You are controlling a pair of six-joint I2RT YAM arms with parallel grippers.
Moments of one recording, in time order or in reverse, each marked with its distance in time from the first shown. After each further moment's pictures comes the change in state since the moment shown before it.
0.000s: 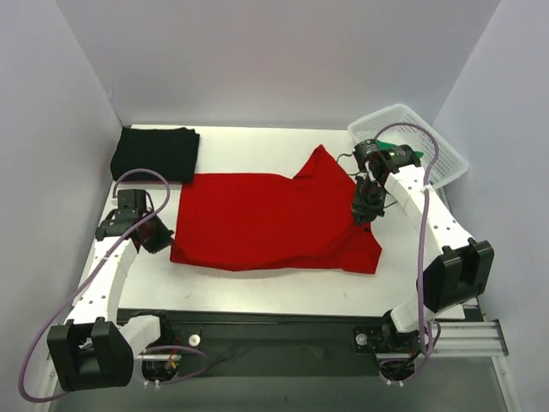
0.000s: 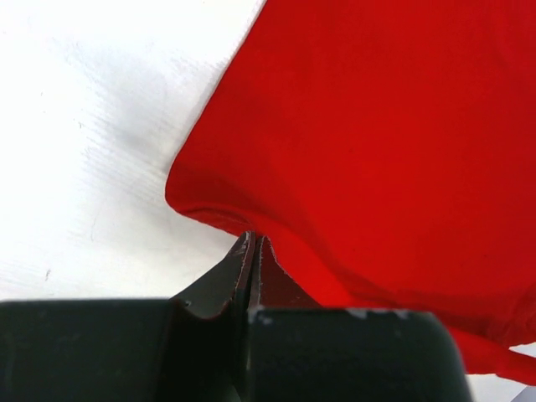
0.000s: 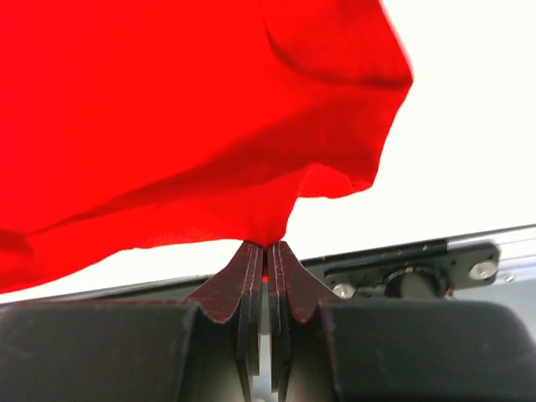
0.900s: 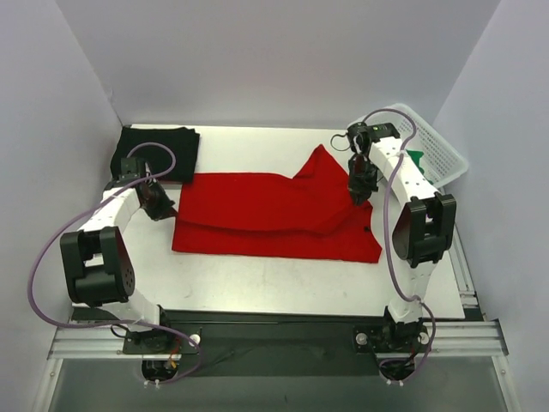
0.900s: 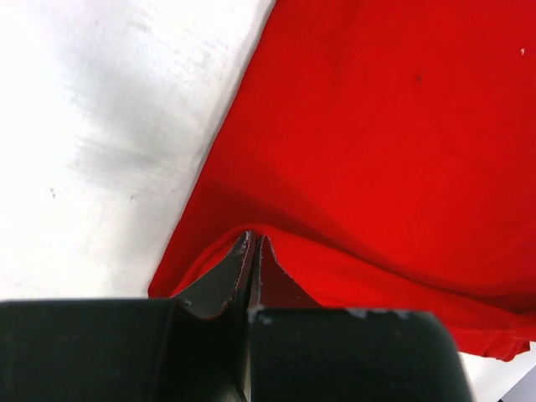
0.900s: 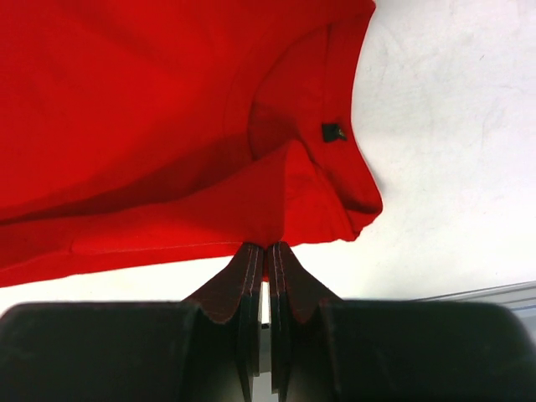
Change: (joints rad) left arm 0.079 0.522 0.259 0.215 0.148 0.151; right arm -0.095 0.414 0.316 0.016 0.050 -0.195
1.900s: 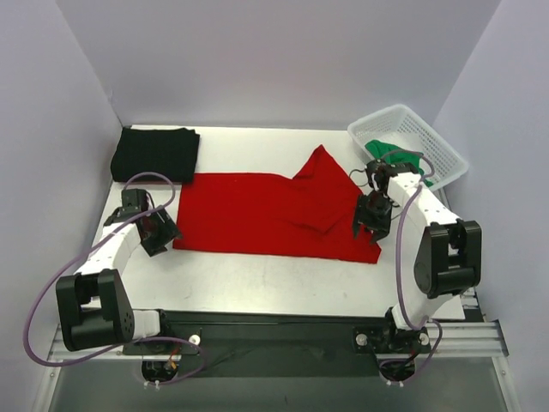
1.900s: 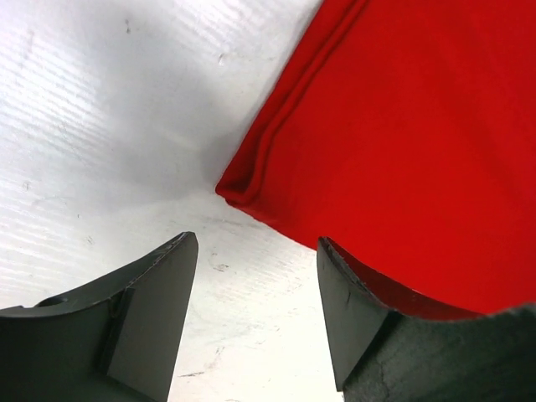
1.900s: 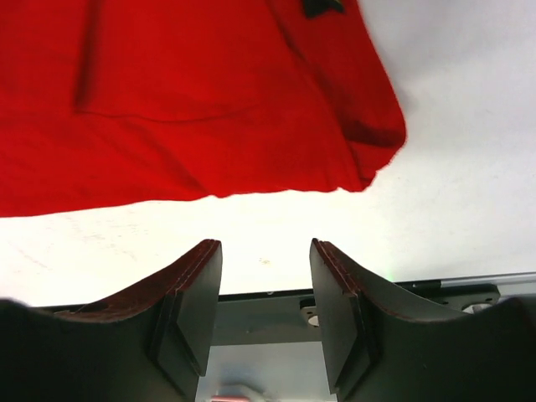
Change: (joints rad) left arm 0.003 -0.270 -0.309 0.014 -0.082 -0.016; right arm -0.078 -0.284 -0.527 0.189 -0.165 0.013
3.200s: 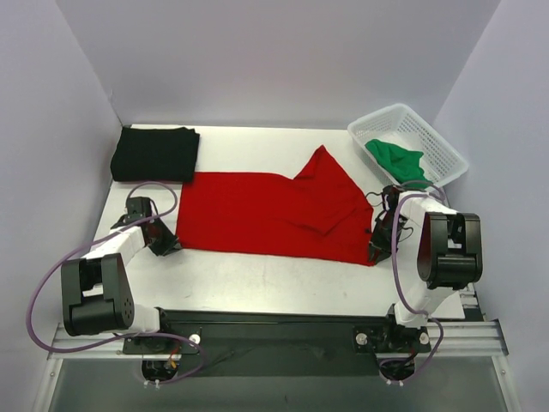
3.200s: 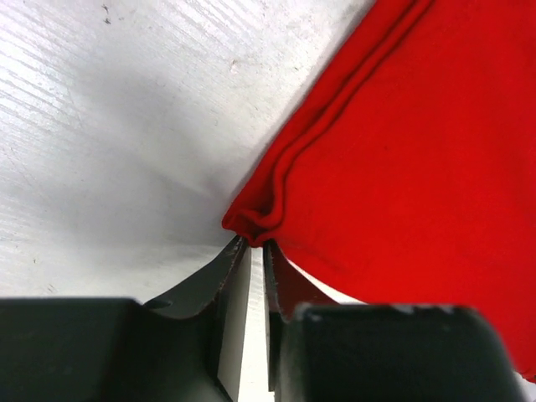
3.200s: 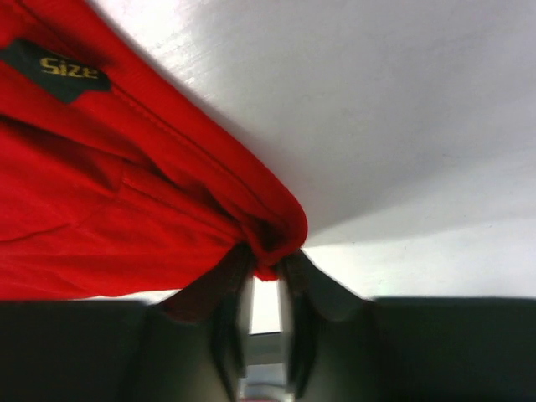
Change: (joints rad) left arm 0.007 0.085 -0.114 0.179 0.039 -0.072; right arm -0.183 0.049 -0.305 0.224 -0.011 -0.005
